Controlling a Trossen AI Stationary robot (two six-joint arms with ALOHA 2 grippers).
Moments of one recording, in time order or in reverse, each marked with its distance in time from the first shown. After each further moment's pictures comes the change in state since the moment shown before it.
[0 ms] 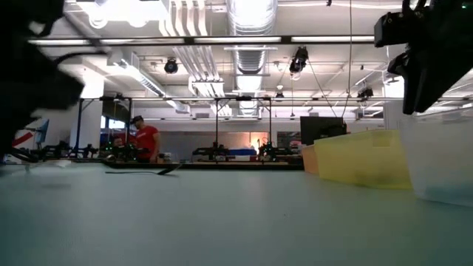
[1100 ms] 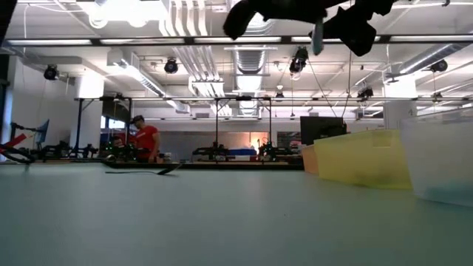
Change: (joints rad) left arm 0.330 0.252 0.632 0.913 -0.583 1.148; right arm -0.043 0.000 -0.009 0.841 0.049 0.037
